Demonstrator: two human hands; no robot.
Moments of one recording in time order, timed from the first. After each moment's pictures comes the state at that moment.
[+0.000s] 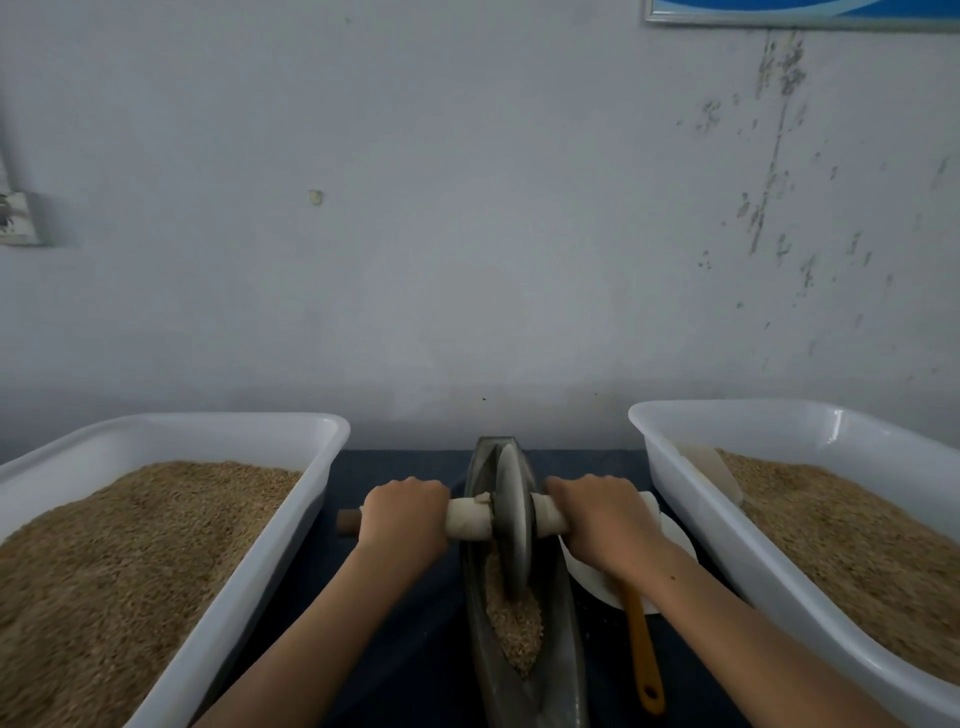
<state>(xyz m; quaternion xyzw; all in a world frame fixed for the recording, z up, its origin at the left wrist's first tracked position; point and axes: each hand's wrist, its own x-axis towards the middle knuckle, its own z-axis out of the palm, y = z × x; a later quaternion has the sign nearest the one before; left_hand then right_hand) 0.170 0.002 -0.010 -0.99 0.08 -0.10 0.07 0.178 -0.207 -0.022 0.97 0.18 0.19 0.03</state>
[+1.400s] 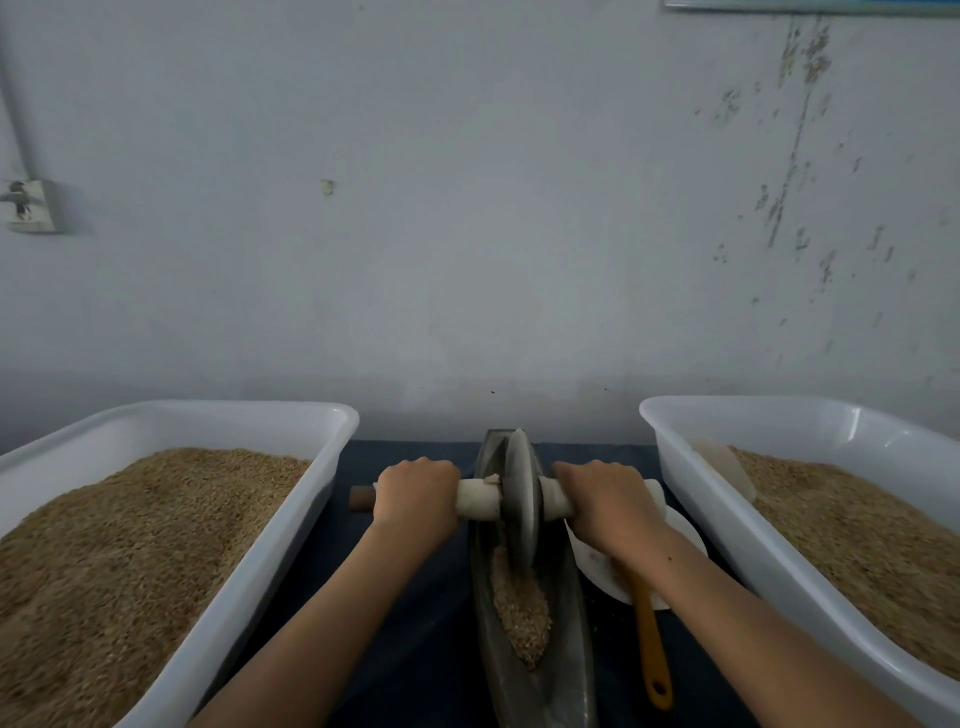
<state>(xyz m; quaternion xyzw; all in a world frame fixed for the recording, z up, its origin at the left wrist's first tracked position) 0.176 -0.002 -0.005 -0.99 0.06 -0.11 0.06 0.185 -0.201 -0.017 0.97 0.14 0.18 0.05</state>
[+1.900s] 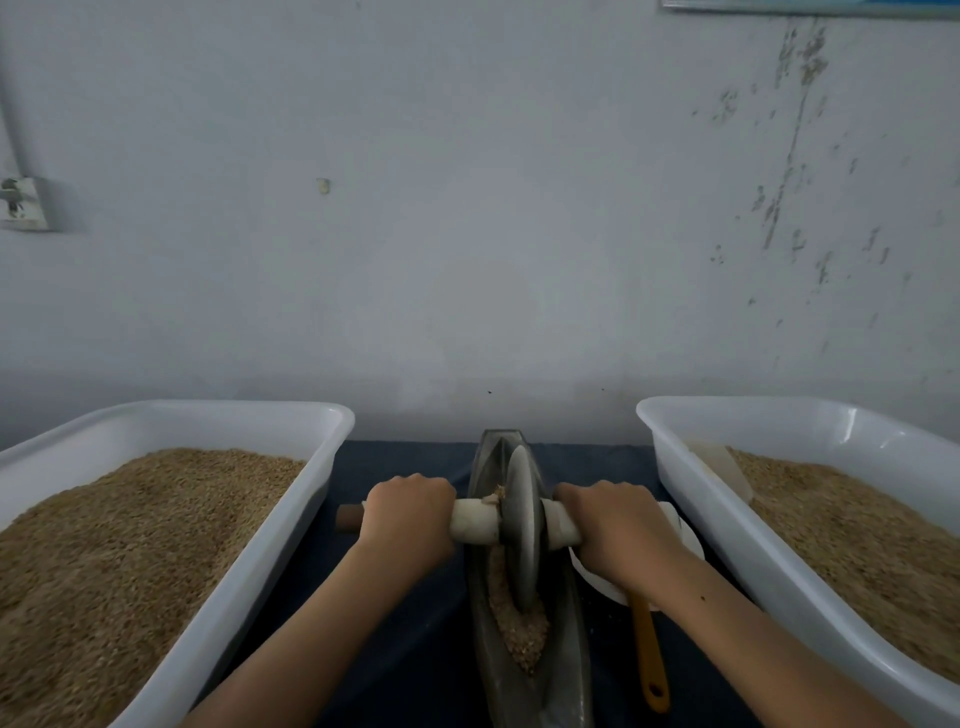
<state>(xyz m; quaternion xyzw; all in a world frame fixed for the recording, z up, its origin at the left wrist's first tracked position) 0.164 0.003 -0.012 -0.99 0.08 -0.10 0.07 0.166 -0.211 -0.028 0.97 0.18 0.18 0.03</state>
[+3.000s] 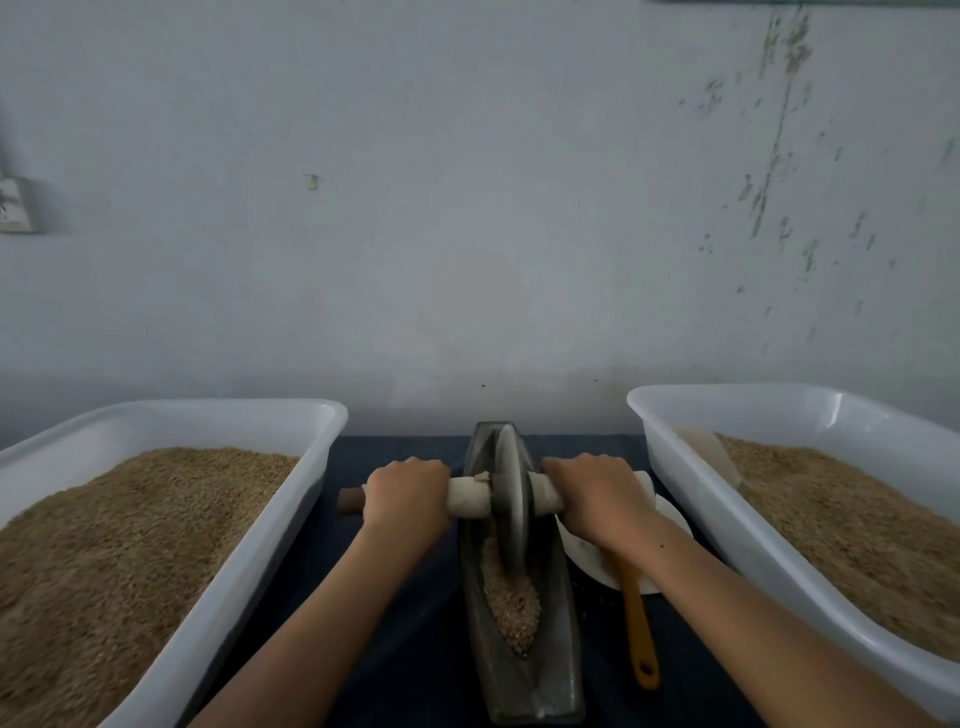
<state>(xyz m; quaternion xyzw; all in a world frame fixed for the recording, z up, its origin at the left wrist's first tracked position) 0.172 -0.003 -0.009 -0.99 0.06 -0.11 0.05 0.184 -0.204 -0.019 0.97 0.16 0.17 0.05</state>
